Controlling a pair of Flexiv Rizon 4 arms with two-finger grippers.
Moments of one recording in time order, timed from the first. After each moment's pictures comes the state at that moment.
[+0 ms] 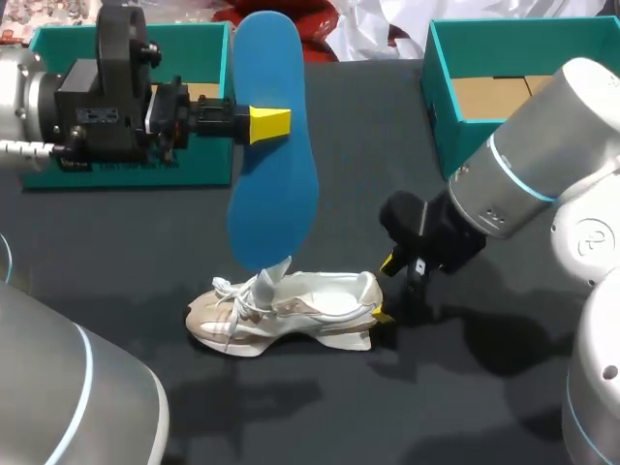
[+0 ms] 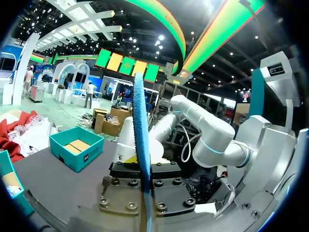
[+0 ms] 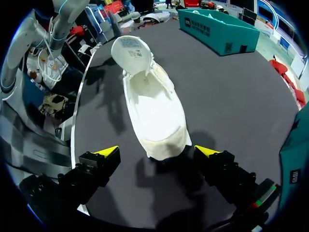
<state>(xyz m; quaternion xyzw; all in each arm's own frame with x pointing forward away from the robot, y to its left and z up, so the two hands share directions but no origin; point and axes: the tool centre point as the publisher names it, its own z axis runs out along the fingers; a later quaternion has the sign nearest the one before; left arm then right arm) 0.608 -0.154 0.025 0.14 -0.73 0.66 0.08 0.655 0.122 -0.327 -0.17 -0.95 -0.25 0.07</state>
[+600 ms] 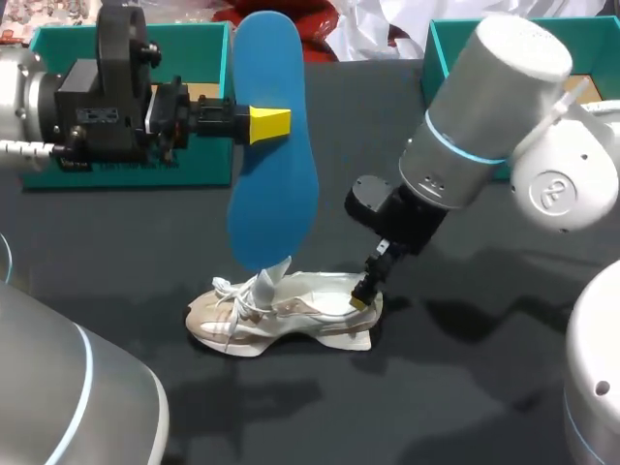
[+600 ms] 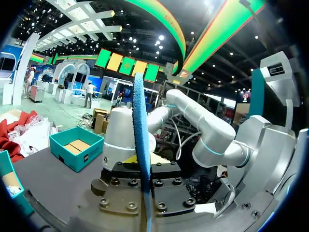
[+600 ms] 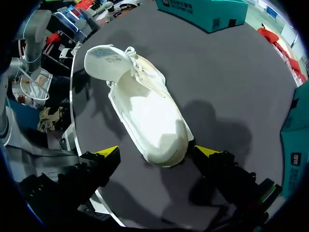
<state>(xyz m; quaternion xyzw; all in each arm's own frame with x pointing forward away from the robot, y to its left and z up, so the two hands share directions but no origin) 0.608 -0.154 0.025 0.14 -0.73 0.66 0.08 0.657 0.142 -0.316 -0.26 -0.95 -0.14 0.10</state>
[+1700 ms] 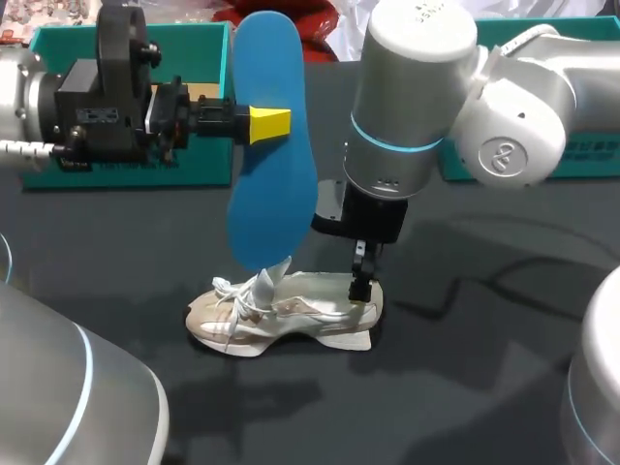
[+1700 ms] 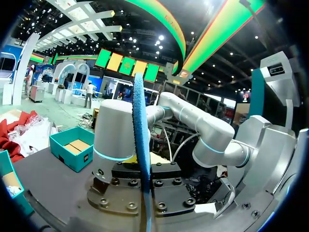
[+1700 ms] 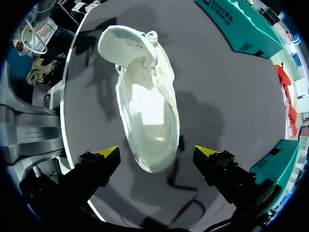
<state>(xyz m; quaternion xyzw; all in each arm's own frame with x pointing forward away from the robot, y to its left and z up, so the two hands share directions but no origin) 0.608 -0.154 0.025 0.14 -0.73 0.66 0.08 0.673 0.150 -0.308 -0.08 -1.00 -0.05 0.03</state>
